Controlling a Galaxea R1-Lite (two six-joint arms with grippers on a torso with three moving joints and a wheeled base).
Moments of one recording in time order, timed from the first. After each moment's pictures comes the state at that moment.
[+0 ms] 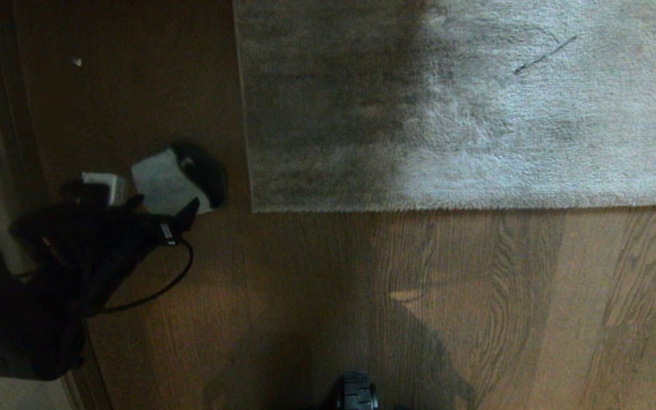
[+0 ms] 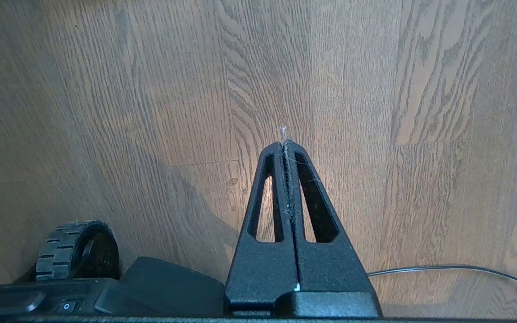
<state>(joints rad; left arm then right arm) -0.03 1.94 -0.48 -1.52 -0.02 -0.01 0.01 0.00 0.00 -0.01 -0.06 0.07</state>
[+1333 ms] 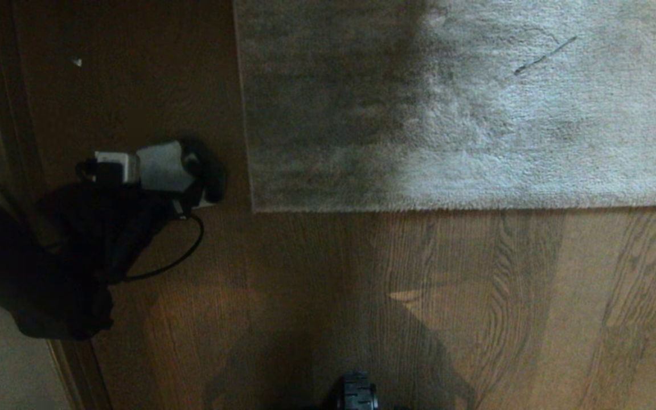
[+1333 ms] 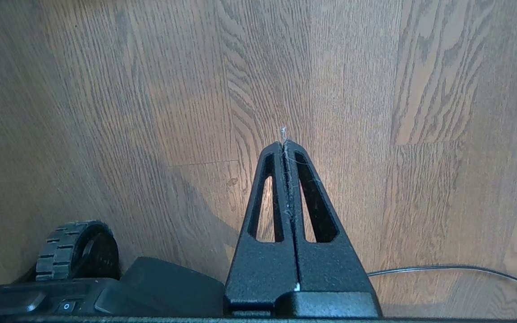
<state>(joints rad) -0.03 2.02 -0.68 -1.52 -0.02 -0.01 0.01 0.00 0.00 -0.01 -0.06 0.07</state>
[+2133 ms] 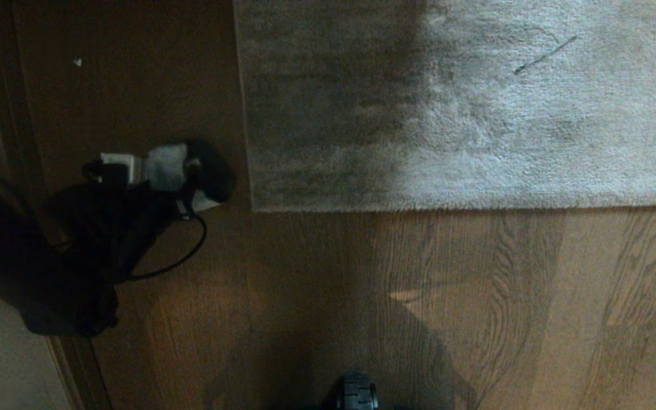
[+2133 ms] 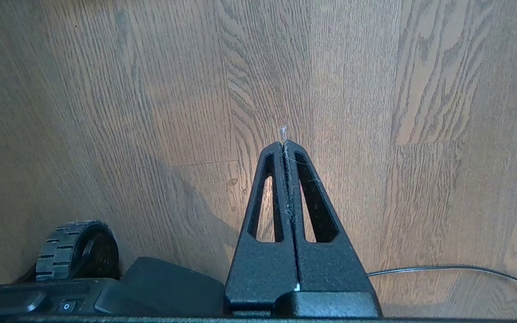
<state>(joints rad) -0.04 2.05 -0.70 -1.52 -0.02 -0.01 0.01 0.00 0.00 -0.01 -0.05 0.07</state>
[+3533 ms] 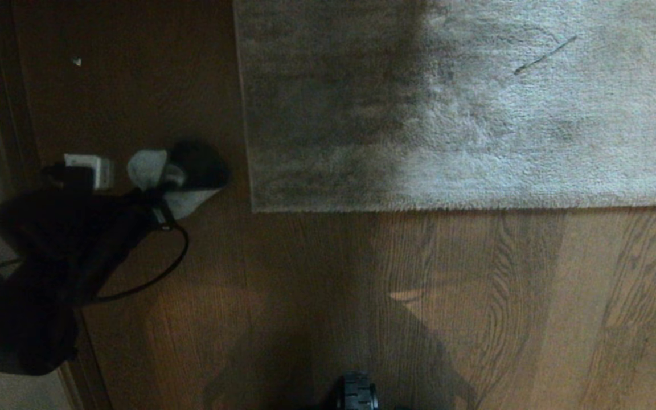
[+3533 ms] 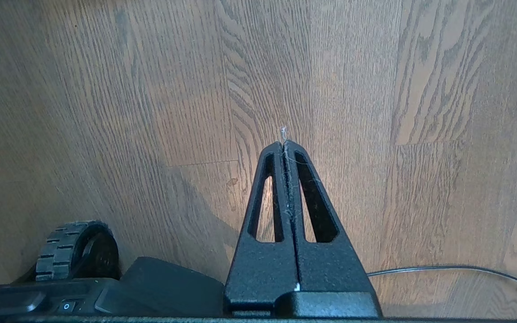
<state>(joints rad) -0.04 1.86 -0.50 -1.52 -0.01 0.00 0.01 0.00 0.00 -0.01 -0.06 0.07</state>
